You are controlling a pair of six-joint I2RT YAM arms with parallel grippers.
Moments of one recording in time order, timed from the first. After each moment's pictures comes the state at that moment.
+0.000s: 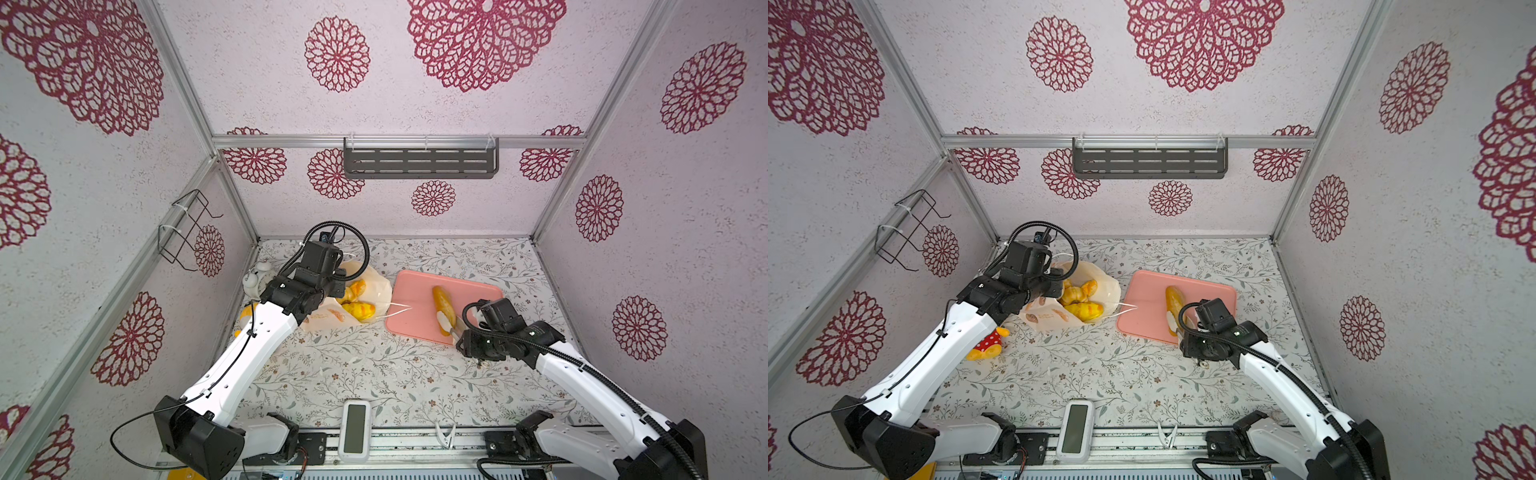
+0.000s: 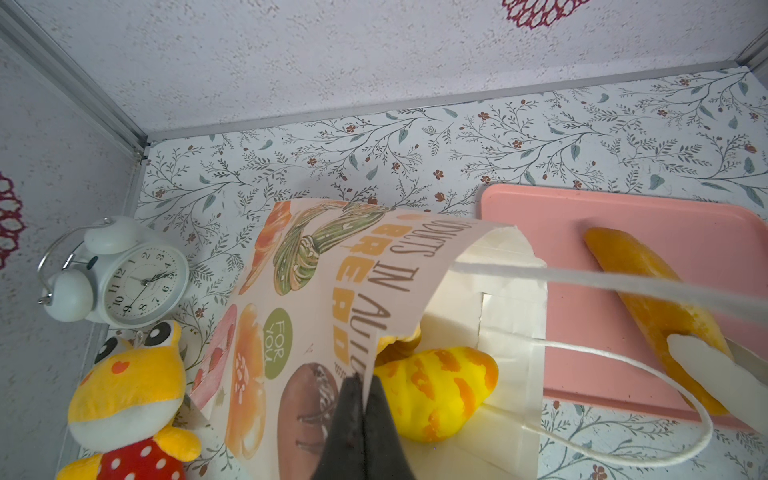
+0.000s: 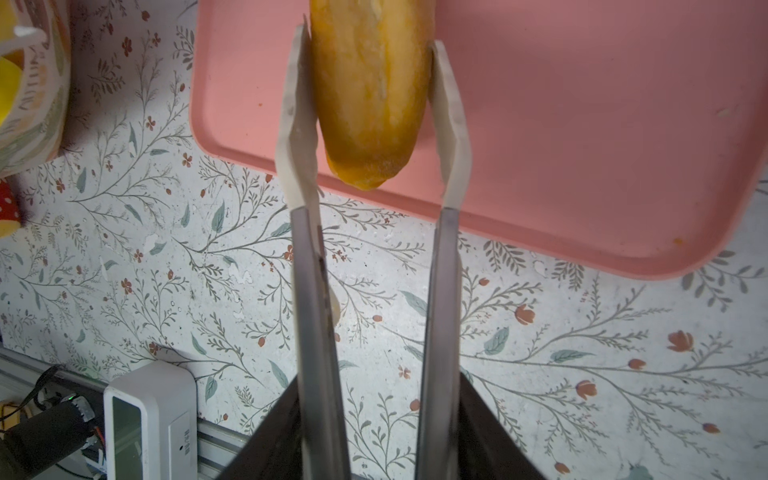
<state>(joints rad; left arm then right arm) -0.44 1.31 1.35 -0.78 -0.30 -0.21 0.50 1.06 0.82 -0.84 -0.14 0.56</state>
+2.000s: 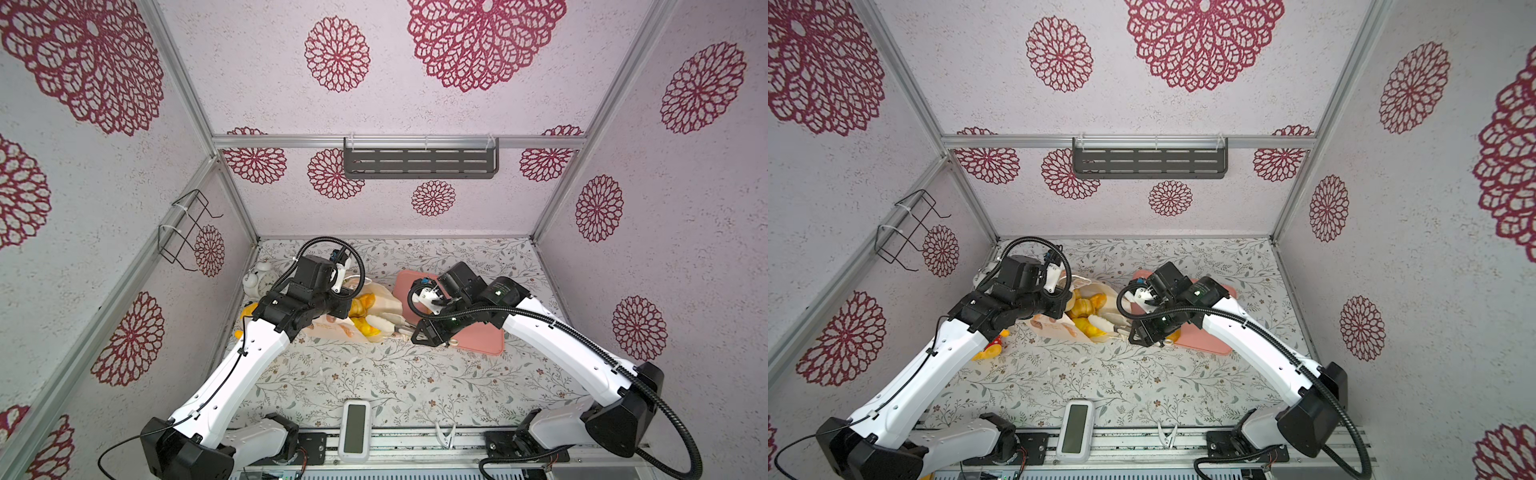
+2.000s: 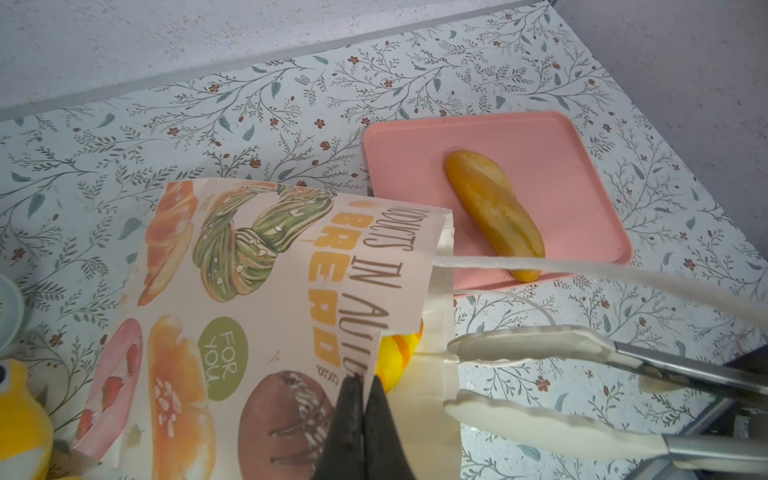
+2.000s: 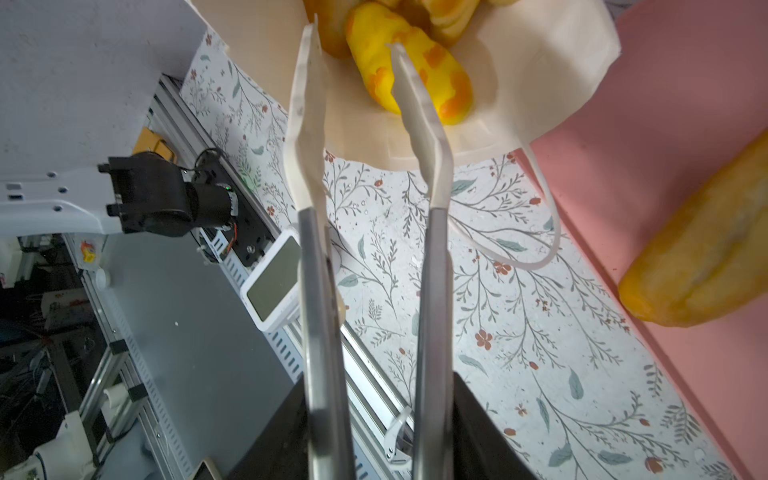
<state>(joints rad) -0.44 1.20 1.21 -0.77 0.09 -0.11 0.76 1.42 1.42 -1.11 -0.42 0.13</state>
